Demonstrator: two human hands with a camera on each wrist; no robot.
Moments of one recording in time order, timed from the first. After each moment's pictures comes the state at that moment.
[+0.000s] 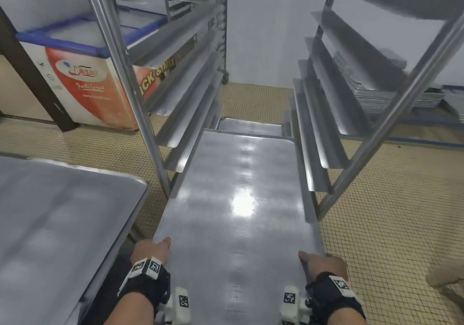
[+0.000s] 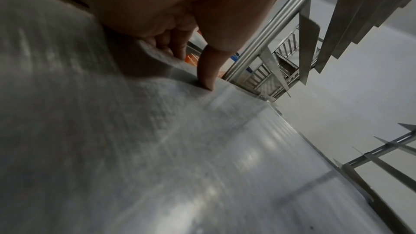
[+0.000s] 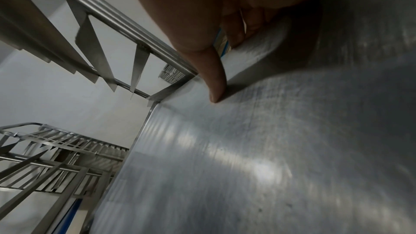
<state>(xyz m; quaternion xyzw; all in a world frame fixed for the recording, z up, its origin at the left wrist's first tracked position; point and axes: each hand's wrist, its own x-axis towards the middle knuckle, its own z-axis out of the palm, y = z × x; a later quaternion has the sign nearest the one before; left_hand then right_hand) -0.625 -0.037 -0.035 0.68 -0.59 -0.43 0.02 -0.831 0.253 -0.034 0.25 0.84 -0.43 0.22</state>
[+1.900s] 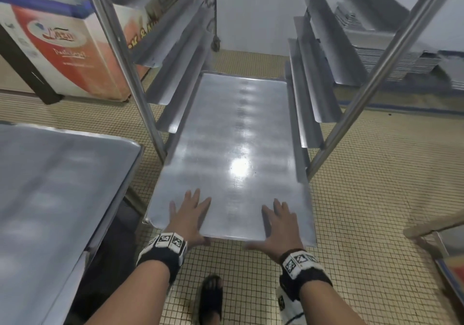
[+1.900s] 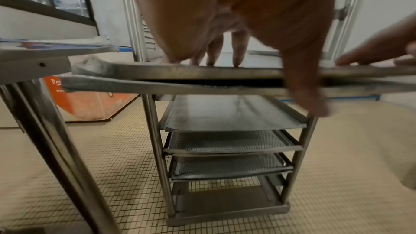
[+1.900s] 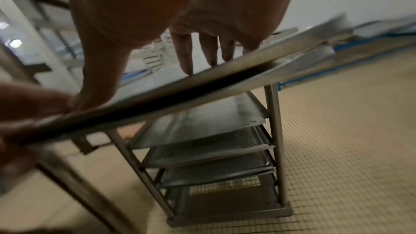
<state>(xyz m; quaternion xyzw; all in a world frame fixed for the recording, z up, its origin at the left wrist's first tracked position) -0.632 0.019 -0.072 0.24 -0.94 -0.17 -0.20 -0.766 0.240 -0.074 -0.29 0.92 -0.10 0.23</state>
